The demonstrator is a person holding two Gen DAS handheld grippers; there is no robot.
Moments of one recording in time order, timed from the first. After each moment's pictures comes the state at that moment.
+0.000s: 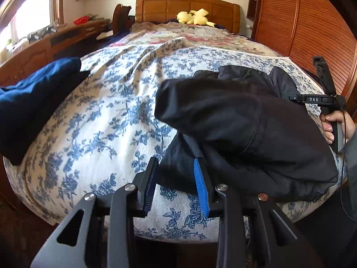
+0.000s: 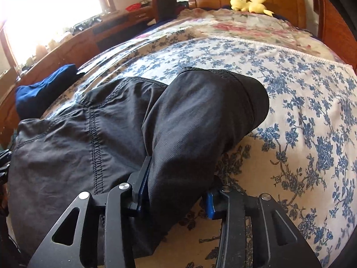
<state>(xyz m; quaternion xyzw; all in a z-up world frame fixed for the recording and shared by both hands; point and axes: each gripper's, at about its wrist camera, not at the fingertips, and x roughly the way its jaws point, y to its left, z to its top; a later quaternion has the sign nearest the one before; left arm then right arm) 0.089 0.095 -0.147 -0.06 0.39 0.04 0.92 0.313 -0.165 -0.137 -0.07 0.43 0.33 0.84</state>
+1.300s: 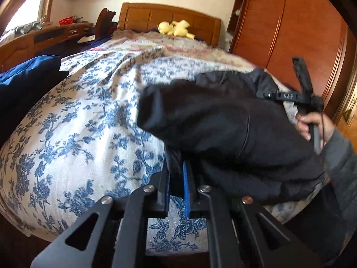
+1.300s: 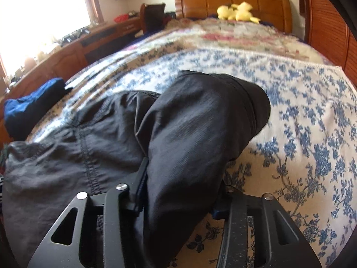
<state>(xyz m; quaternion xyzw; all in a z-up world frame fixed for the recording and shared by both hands) 0.080 0.108 -0.155 -0.11 0.33 -0.05 0.94 0.313 -0.150 -0.126 -0.05 0.39 0.29 0.87</state>
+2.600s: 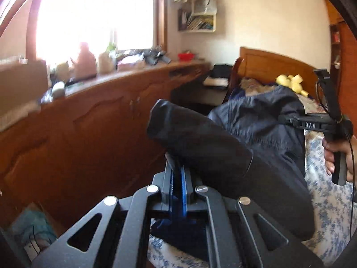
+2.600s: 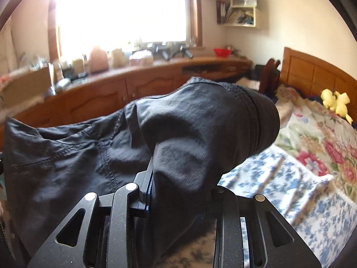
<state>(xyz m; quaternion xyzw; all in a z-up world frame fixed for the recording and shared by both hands) 0.027 0.568 -0.021 -0.09 0.25 0.29 0.92 0.290 0.463 0.013 -0.15 0.28 0.47 0.82</state>
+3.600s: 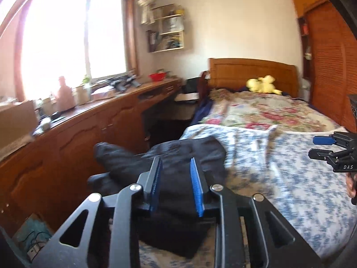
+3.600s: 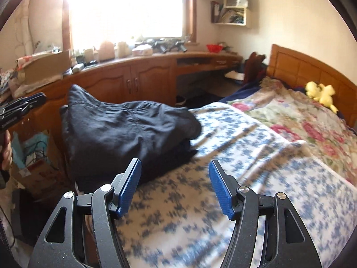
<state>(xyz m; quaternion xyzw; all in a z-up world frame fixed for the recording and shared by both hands) 0.020 0.388 0.046 -0.02 0.20 0.22 0.95 0.195 0.215 0.038 -0.16 0.25 0.46 0.84</state>
